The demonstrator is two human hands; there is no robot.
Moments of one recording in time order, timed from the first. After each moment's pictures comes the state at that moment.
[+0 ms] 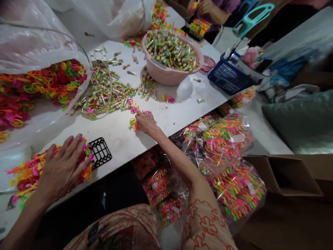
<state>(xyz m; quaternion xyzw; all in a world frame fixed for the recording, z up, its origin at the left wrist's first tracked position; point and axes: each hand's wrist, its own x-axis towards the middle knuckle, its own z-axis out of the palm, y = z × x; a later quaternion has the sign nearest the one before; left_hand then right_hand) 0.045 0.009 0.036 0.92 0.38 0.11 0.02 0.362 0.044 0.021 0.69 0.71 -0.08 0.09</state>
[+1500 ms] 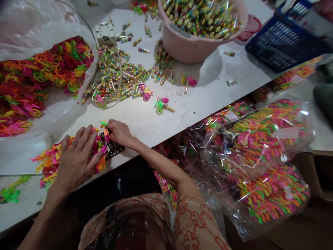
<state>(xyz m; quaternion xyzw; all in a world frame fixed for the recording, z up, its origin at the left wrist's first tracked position) 0.048 0.009 0.043 0.91 0.41 0.06 0.02 0.225 0.048 -0.010 0.58 0.69 -0.38 -0.23</state>
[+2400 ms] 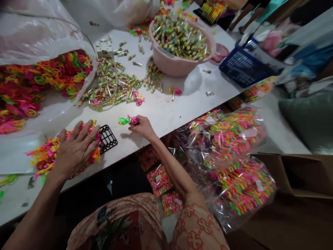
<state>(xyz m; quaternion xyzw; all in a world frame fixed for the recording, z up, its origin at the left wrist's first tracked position) 0.061 0.019 0.051 0.90 0.43 0.05 0.07 0.317 0.011 -0.008 0.70 0.49 -0.40 -0.34</state>
